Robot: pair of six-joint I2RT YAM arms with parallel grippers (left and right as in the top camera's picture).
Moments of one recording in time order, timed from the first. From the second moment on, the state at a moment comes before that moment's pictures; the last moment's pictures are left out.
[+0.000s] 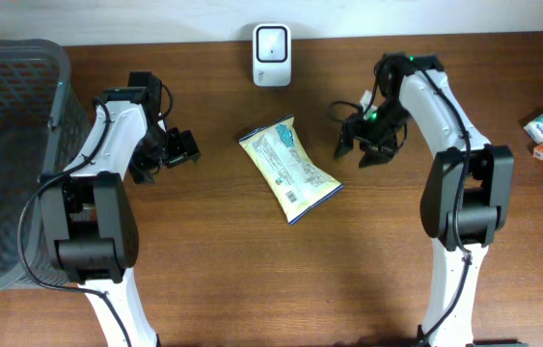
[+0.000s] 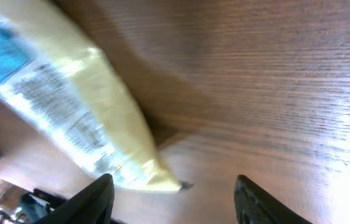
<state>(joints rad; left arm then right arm) -0.01 2.14 1.66 -1.10 0.09 -0.41 0.08 2.30 2.00 -1.43 -0.46 0.18</state>
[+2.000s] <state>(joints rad) -0.01 2.14 1.66 -1.10 0.09 -0.41 0.53 2.28 1.88 -1.04 -0.07 0.37</state>
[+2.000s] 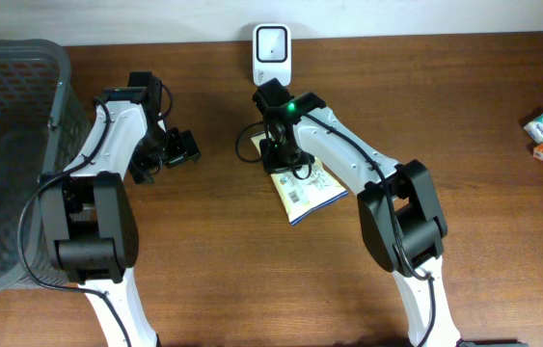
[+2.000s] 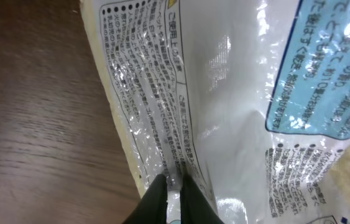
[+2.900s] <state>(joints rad) -0.01 2.14 1.66 -1.10 0.09 -0.41 0.49 2.28 1.83 -0.98 -0.04 0.37</state>
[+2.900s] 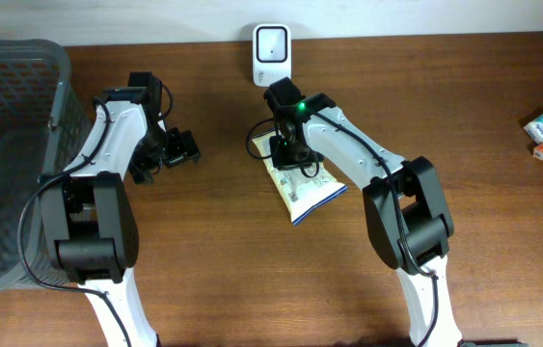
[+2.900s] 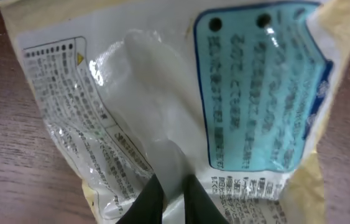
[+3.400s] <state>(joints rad) -0.01 2.14 1.66 -1.10 0.09 -0.41 0.45 2.27 2.18 -1.60 -0.02 0.37</state>
